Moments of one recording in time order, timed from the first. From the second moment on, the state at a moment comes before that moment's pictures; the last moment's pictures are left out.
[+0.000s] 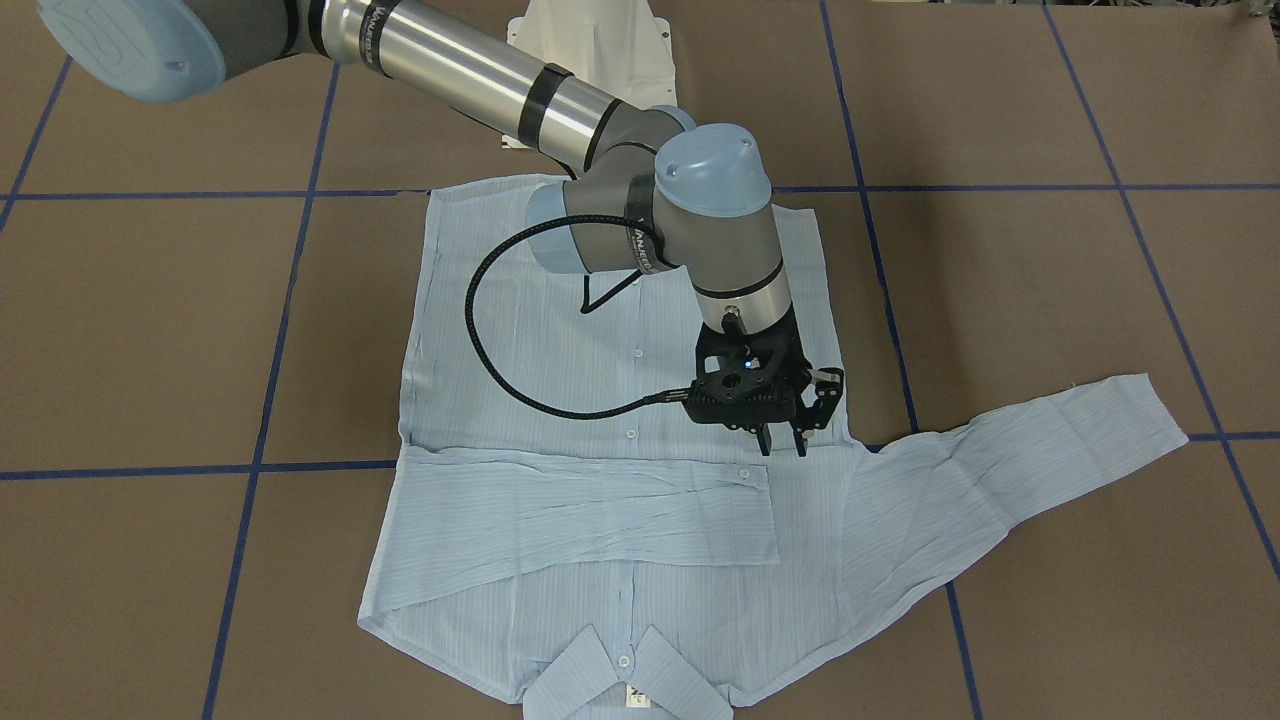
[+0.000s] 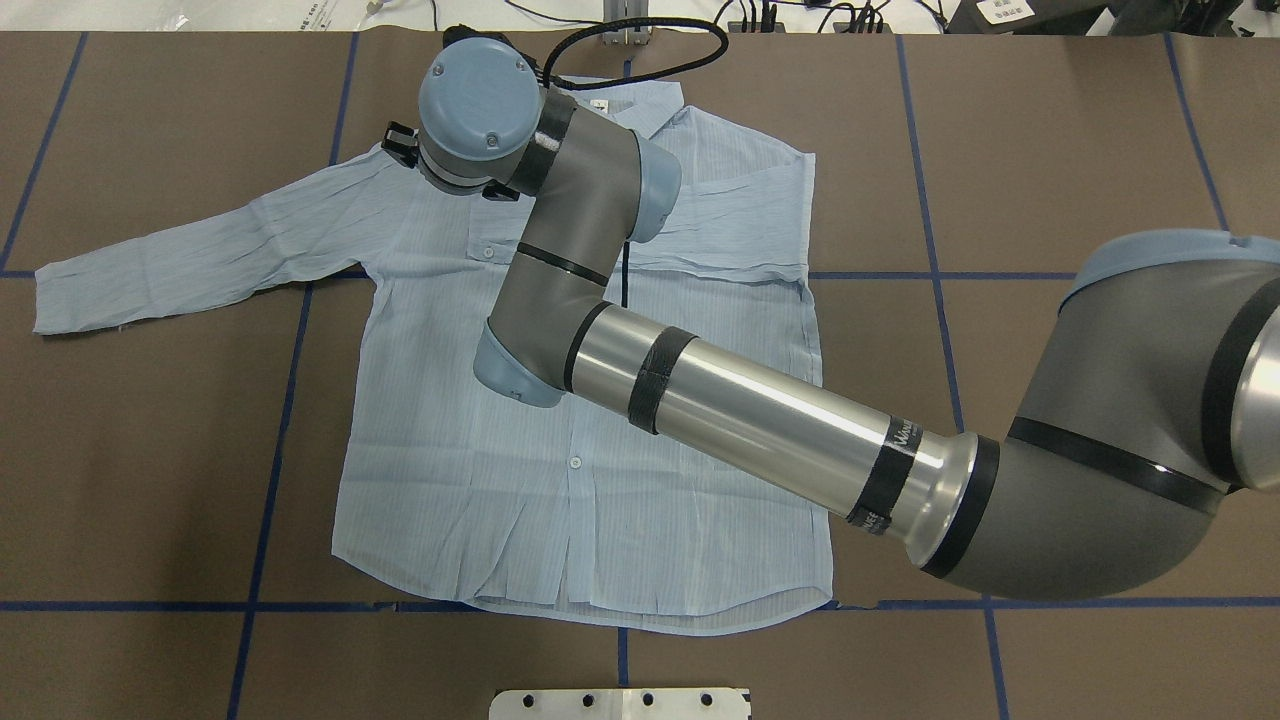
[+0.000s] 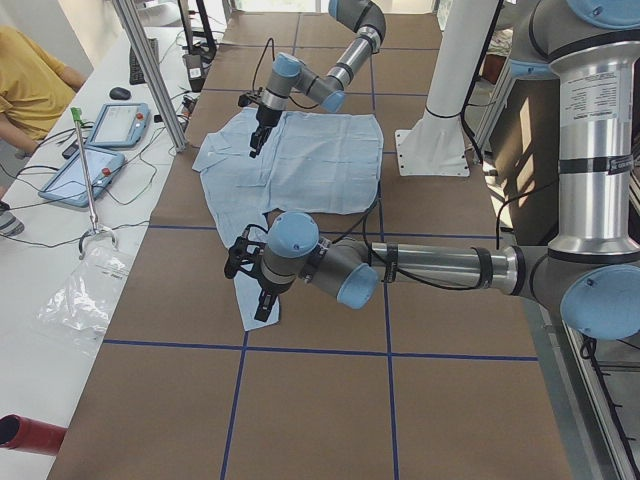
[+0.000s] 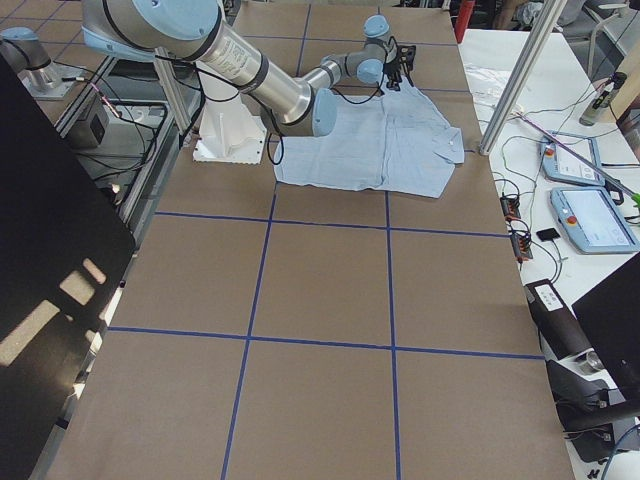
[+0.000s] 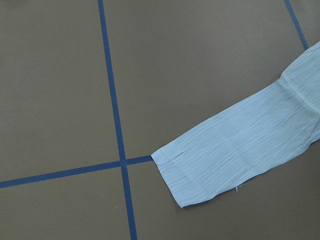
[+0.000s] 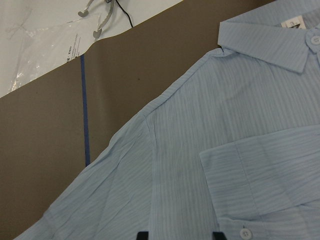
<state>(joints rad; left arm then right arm) -1.51 -1.48 -1.69 -2.06 -2.39 -0.23 0.58 -0.29 0.84 -0.95 1.67 1.54</state>
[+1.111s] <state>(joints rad) -1.29 -1.67 -1.36 -2.19 -2.39 -0.55 0.71 -0.72 1.29 -1.09 1.81 1.51</state>
